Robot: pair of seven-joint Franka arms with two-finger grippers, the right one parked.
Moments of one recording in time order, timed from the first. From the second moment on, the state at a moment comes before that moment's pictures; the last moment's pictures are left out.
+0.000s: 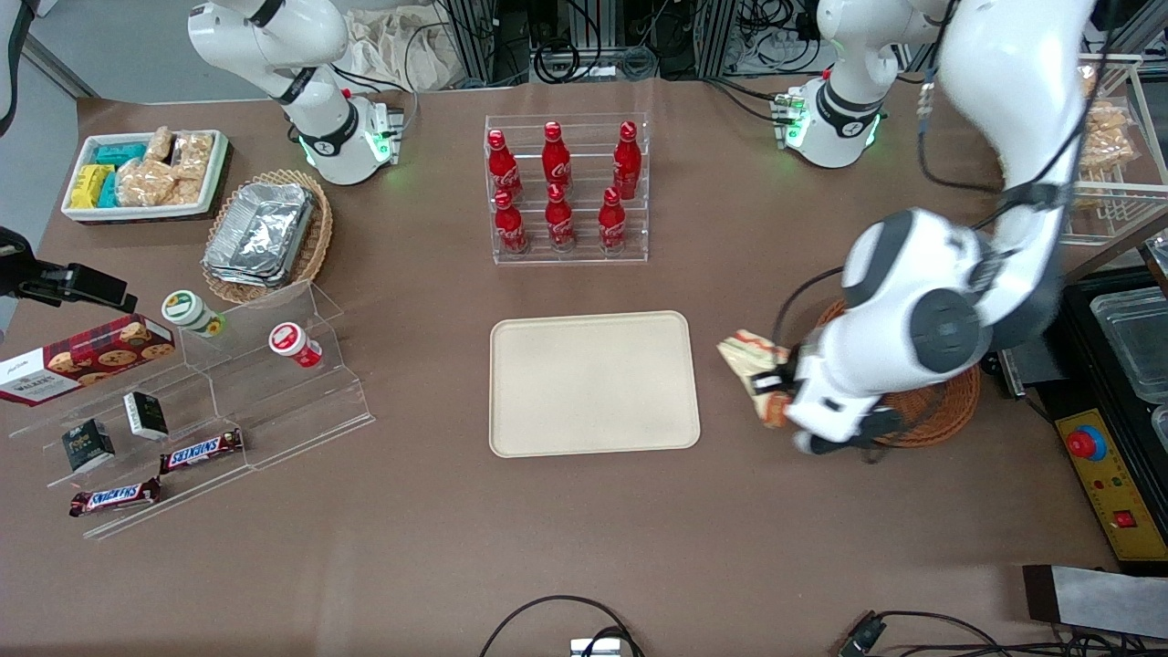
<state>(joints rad) -0.06 0.56 -0.44 -1.42 0.01 1.80 -0.66</state>
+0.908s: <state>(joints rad) -0.25 0.85 -0.44 -1.40 0.15 1.95 -0.64</state>
